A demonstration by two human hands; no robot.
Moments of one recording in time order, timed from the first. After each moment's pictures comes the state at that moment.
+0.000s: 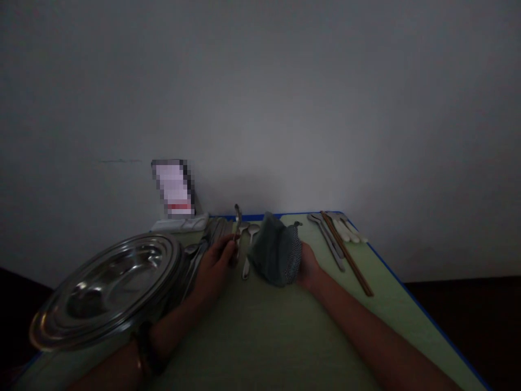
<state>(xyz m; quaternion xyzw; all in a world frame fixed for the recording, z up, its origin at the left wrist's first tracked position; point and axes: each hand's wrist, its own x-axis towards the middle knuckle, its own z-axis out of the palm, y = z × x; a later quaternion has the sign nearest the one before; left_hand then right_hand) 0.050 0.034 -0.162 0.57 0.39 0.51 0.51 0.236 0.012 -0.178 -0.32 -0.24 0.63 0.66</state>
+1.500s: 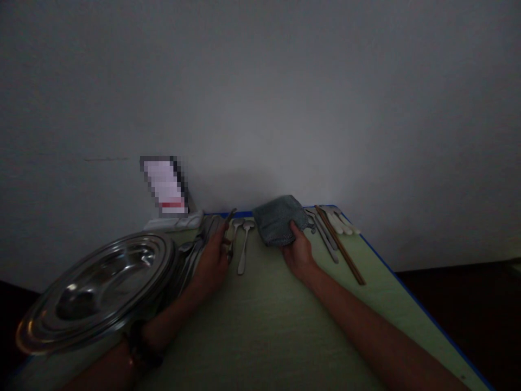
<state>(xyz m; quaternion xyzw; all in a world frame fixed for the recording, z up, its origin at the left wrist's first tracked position) 0.045 0.045 -0.167 0.79 0.46 0.37 0.18 0.233 0.026 -0.177 -0.29 -0.11 0.53 0.79</state>
